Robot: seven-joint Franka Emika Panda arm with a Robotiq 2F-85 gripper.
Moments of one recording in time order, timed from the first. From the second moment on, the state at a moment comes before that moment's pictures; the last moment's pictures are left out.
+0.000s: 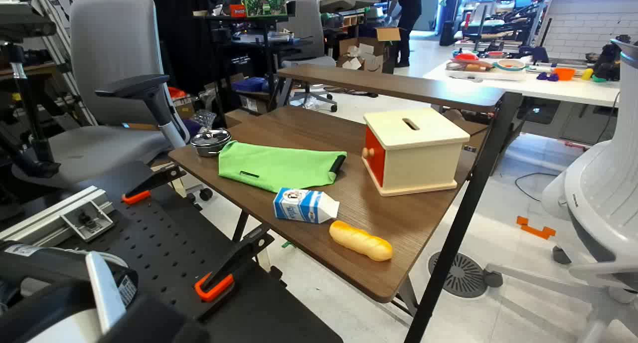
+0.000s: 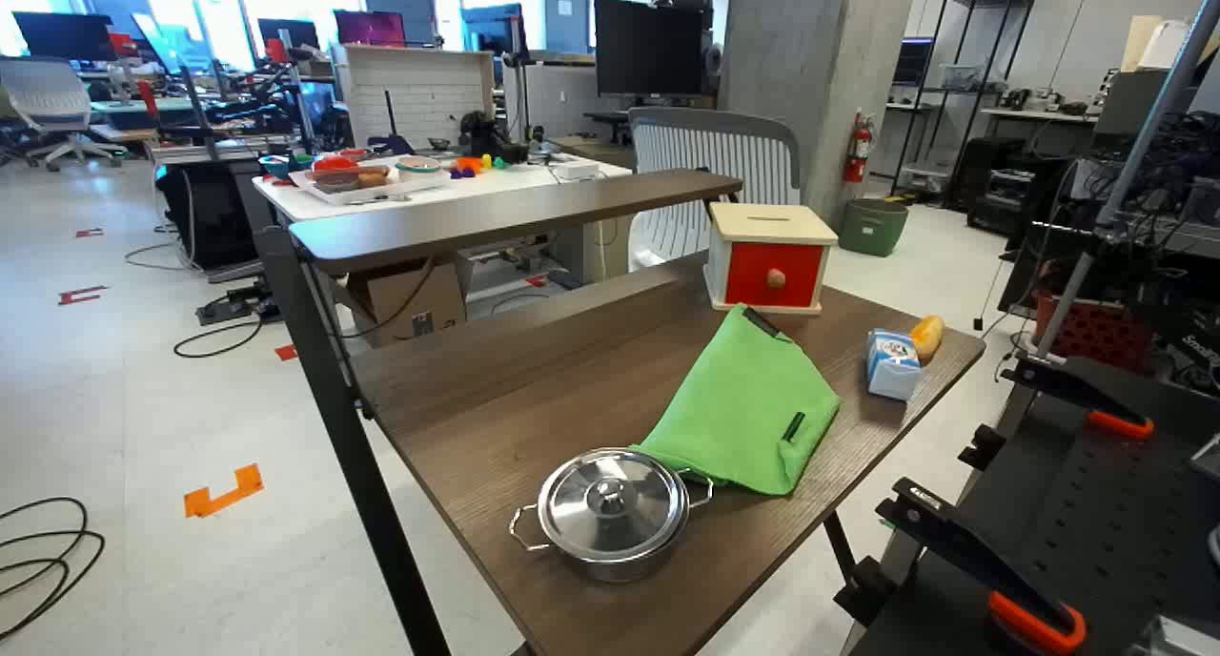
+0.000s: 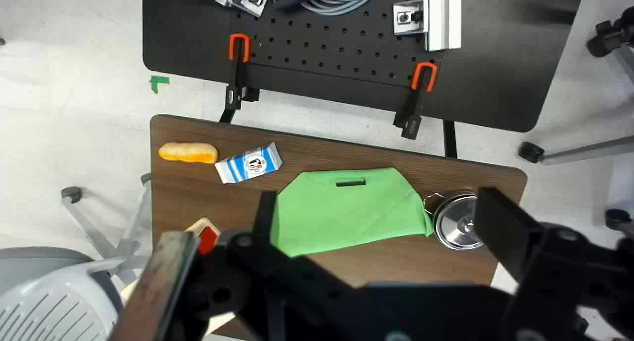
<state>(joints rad) 0.10 -0.78 0.16 -2.54 -0.04 1.75 0.02</state>
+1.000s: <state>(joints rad) 0.10 -0.78 0.16 -2.54 -0.04 1.77 0.04</state>
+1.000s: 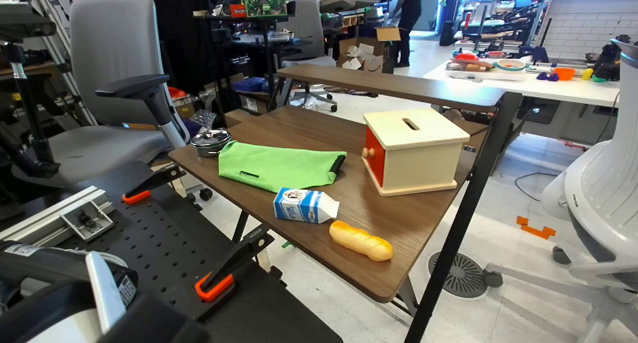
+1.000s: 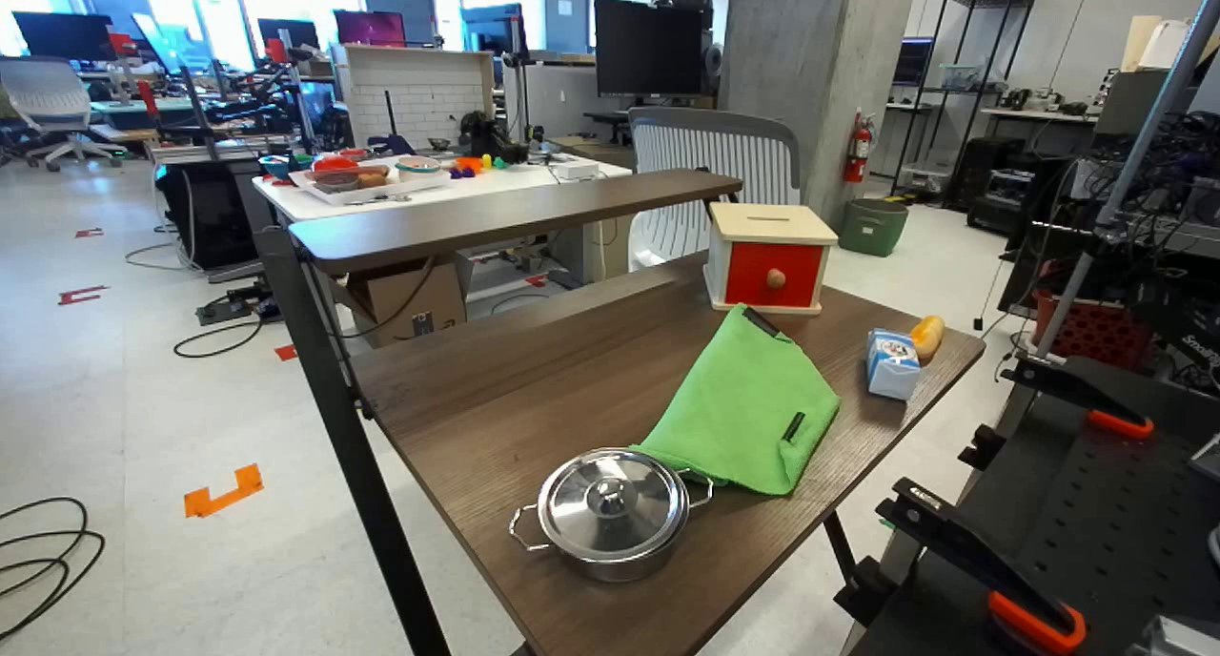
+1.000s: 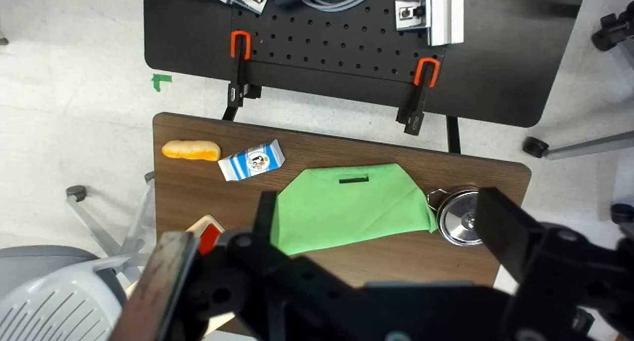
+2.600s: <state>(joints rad) -0.06 -0.02 0.09 -2.45 -0.18 2.27 0.59</state>
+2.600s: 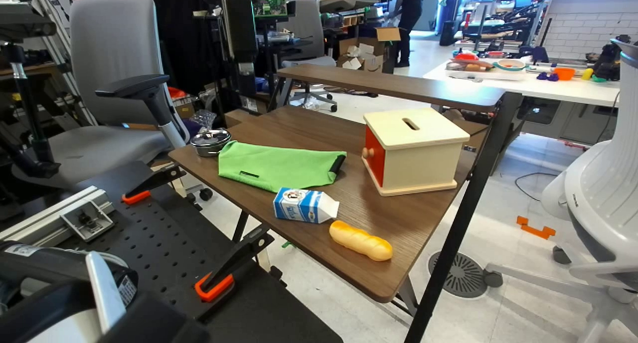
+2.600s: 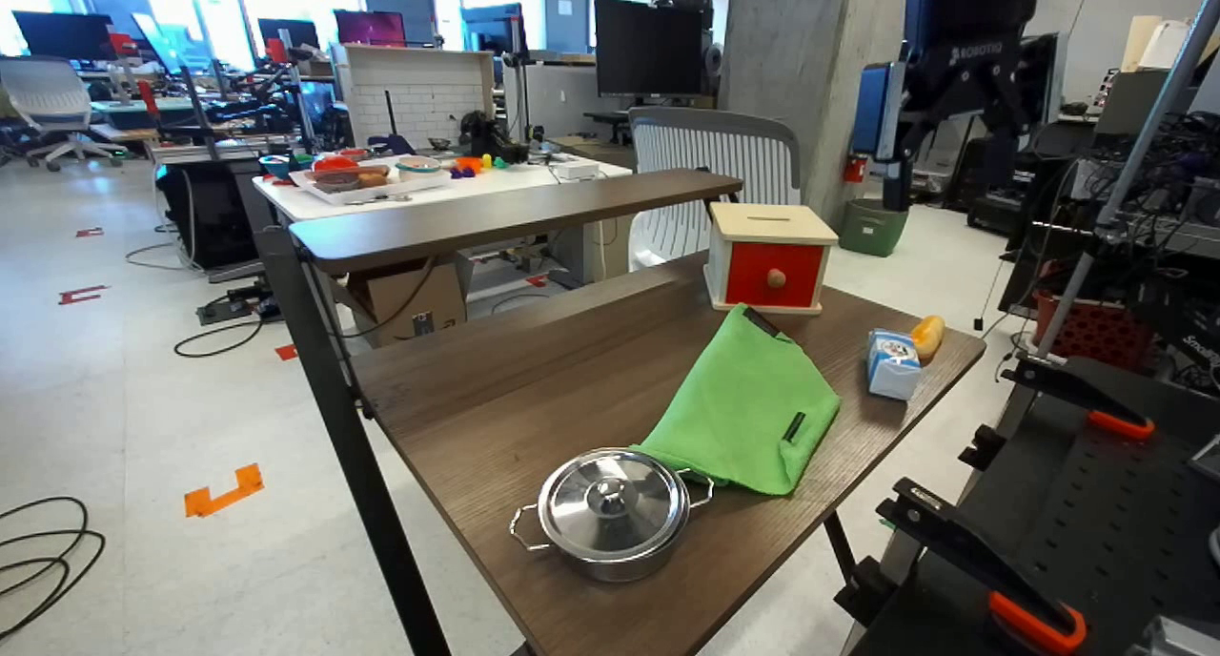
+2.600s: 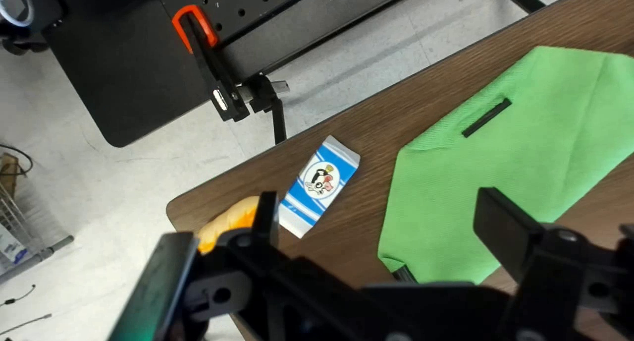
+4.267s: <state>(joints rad) 0.07 0.44 -0.20 -2.36 -0.31 2.60 1.23</state>
